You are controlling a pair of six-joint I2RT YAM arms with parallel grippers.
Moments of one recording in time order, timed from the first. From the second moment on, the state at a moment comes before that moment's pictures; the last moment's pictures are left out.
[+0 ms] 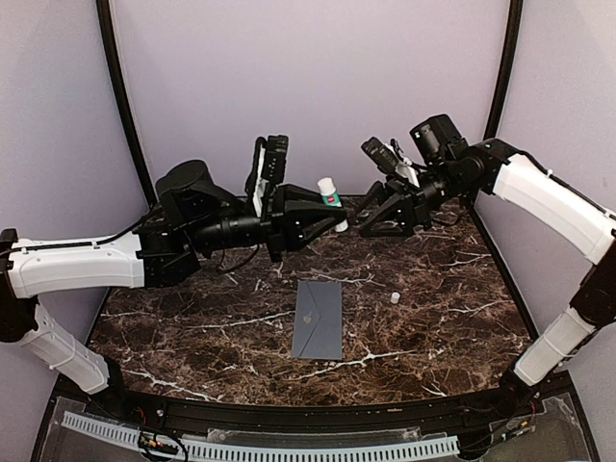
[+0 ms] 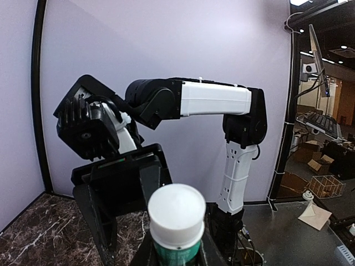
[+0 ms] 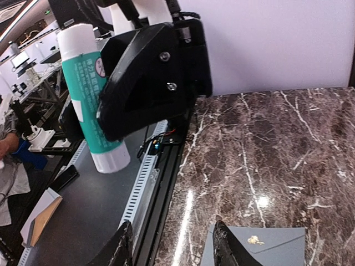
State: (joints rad) left arm -1.02 1.42 1.11 0.50 0.47 -0.14; right arm 0.60 1.52 1.57 -0.88 -1.18 -0.51
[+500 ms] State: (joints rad) left arm -1.01 1.42 1.08 0.53 0.54 -0.18; right arm 0.70 1.63 1.72 -1.01 -1.28 -0.58
